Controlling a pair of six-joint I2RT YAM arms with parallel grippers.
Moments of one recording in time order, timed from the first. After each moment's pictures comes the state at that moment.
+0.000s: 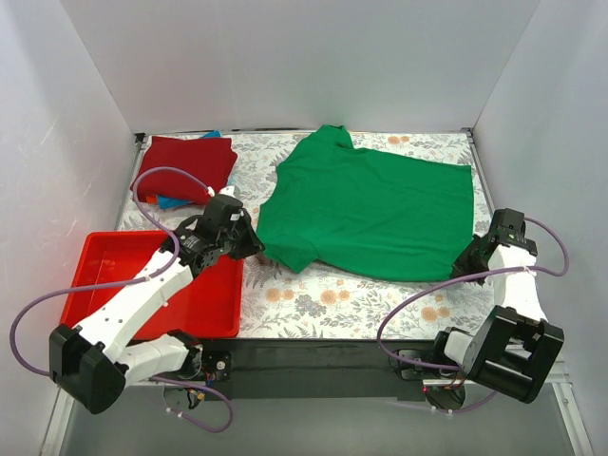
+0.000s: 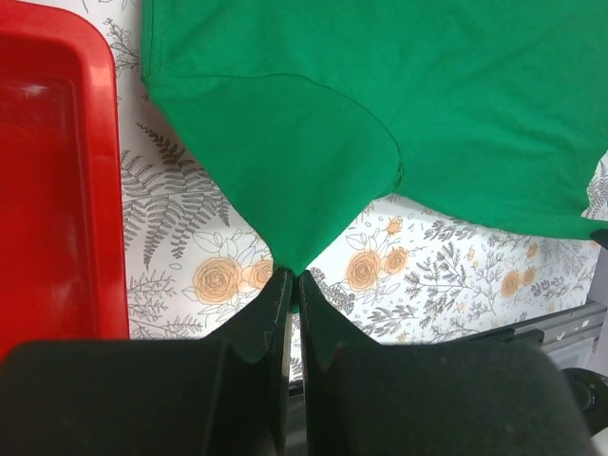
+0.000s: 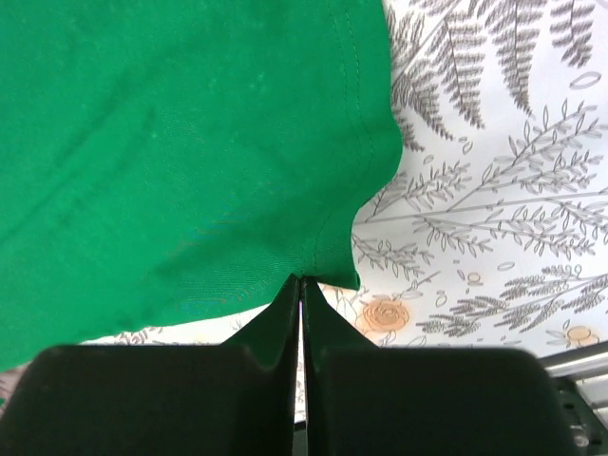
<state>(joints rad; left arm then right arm) -0.56 1.11 0.93 -0.62 -0.03 -0.78 -0.37 1.16 0.76 -0.81 -0.12 0.37</state>
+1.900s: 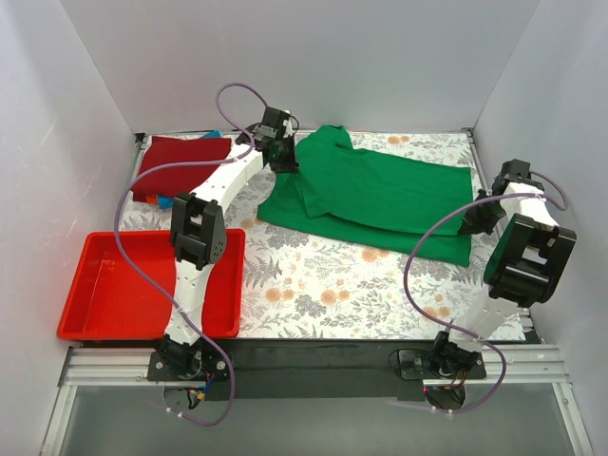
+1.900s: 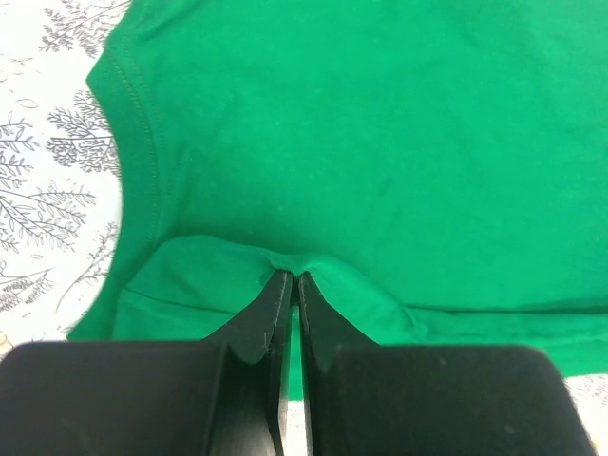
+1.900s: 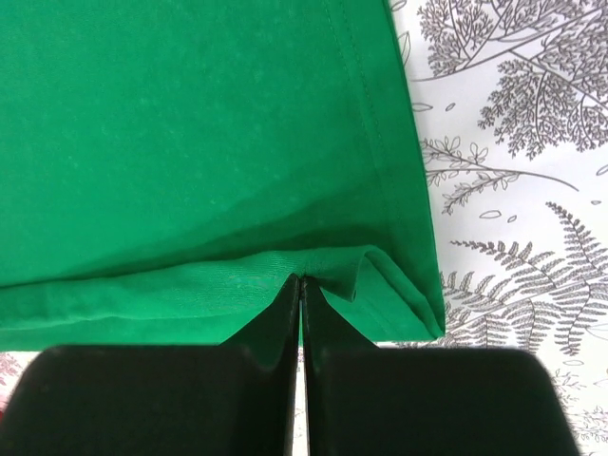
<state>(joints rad) -0.43 2.26 2.11 -0.68 0.06 -0.44 -0.37 1.76 1.28 -0.77 -0.19 0.29</state>
